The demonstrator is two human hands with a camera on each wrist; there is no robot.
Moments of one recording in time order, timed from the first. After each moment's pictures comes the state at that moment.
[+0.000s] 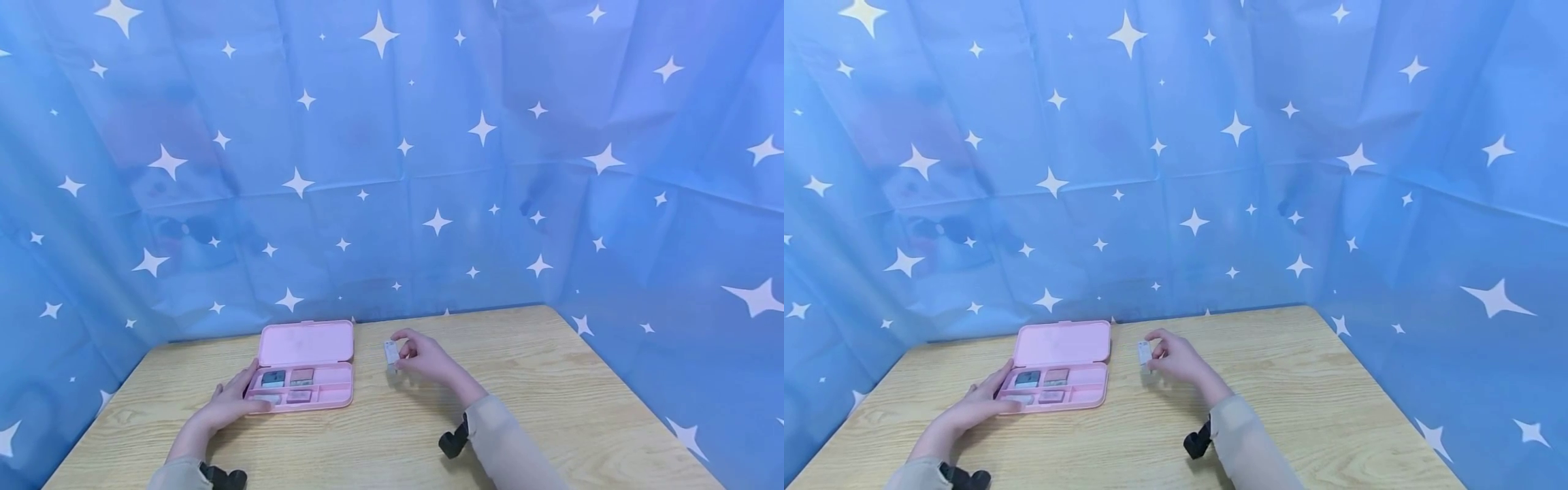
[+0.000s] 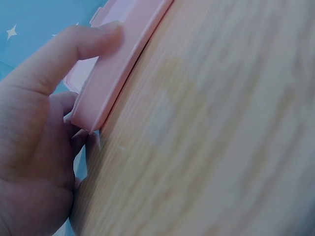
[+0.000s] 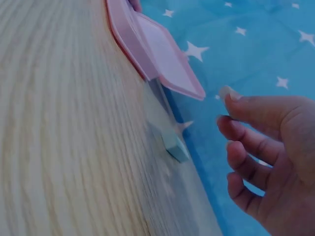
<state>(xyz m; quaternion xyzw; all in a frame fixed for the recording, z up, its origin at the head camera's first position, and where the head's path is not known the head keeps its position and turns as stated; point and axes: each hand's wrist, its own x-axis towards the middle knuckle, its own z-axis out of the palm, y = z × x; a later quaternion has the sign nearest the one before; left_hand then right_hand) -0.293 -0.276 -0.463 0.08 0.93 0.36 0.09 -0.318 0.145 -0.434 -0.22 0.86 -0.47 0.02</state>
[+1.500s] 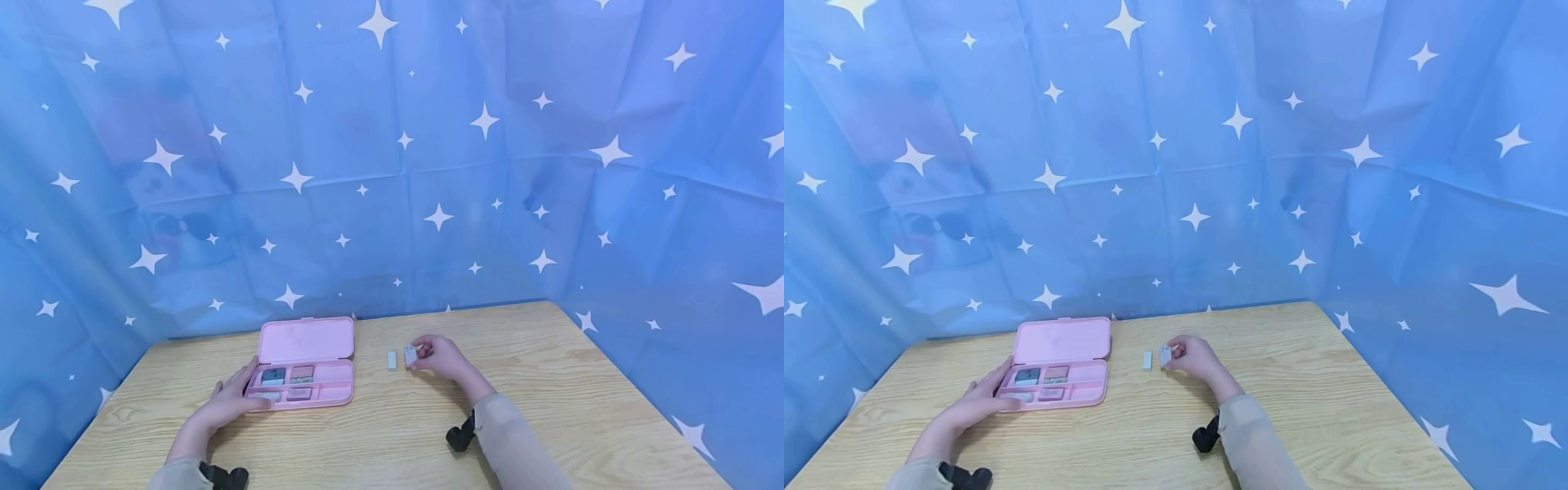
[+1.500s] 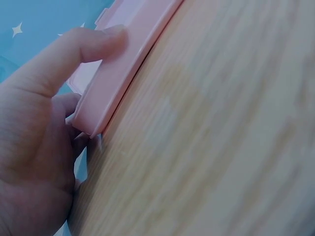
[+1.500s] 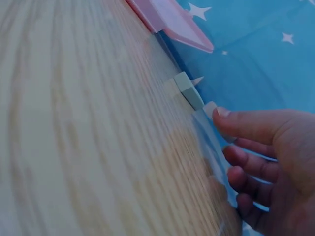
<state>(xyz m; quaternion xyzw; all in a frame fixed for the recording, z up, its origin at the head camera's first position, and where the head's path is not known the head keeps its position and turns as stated) -0.291 -0.274 -0.463 0.08 0.92 0.36 0.10 -0.335 0.171 -0.466 -0.13 0.88 -0.46 0.01</state>
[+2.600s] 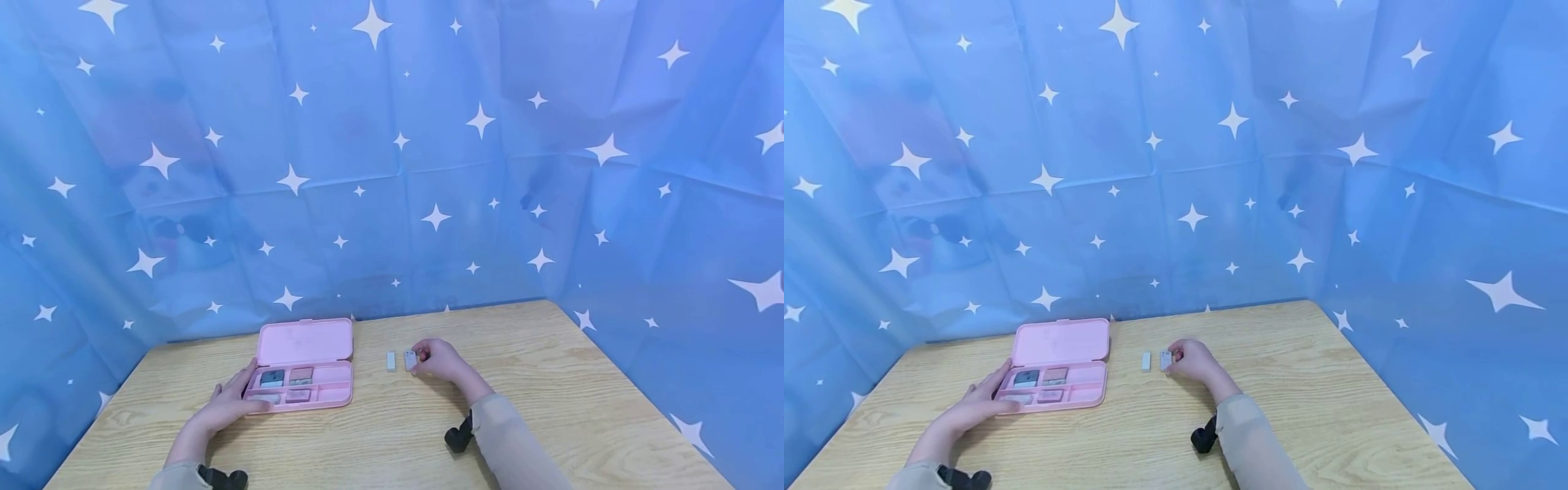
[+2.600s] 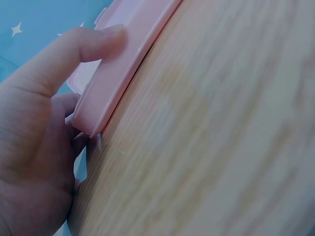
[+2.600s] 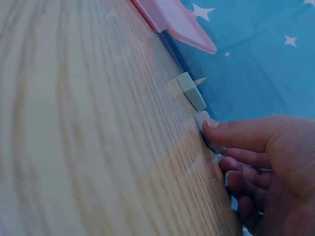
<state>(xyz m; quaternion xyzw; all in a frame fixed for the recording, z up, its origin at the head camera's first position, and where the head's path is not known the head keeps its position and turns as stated) -0.291 -0.273 -0.462 0.08 0.92 0.36 0.10 -0.338 0.170 -0.469 -0.12 0.89 -0.44 0.02</state>
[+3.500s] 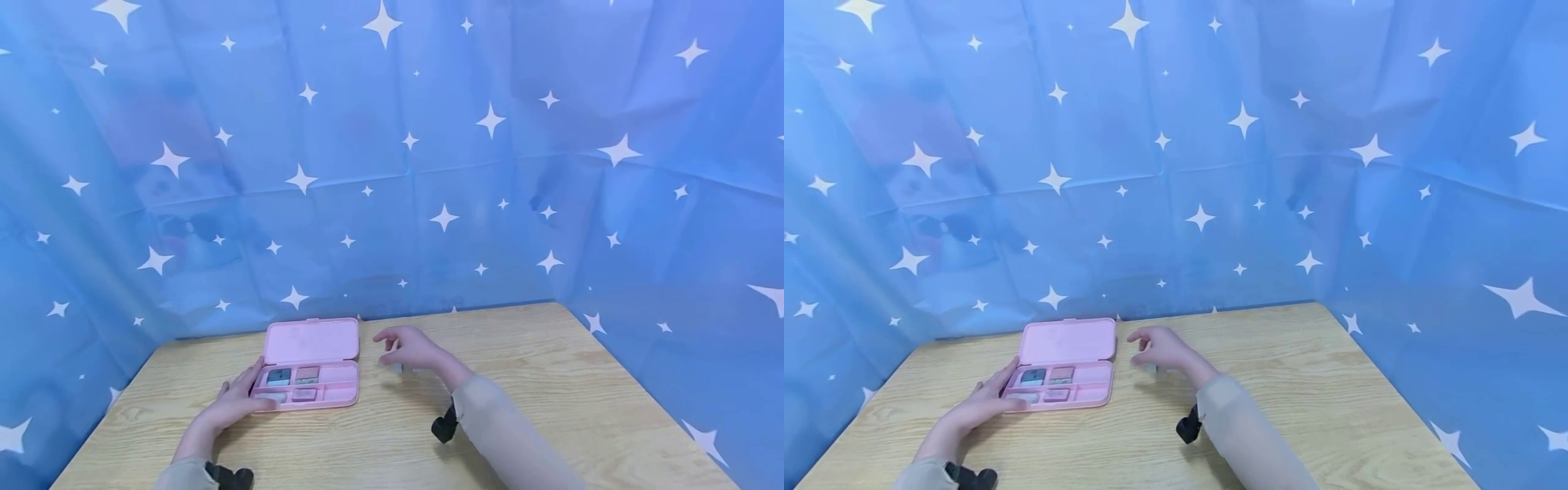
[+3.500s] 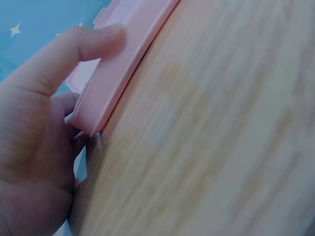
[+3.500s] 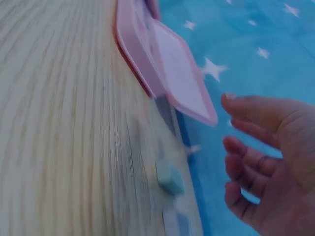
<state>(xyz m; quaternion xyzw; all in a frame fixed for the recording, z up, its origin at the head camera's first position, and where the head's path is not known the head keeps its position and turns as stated) -0.293 -0.275 -0.465 0.07 0.92 0.36 0.09 -0.339 0.112 -0.418 -0.27 0.88 -0.38 0.05</state>
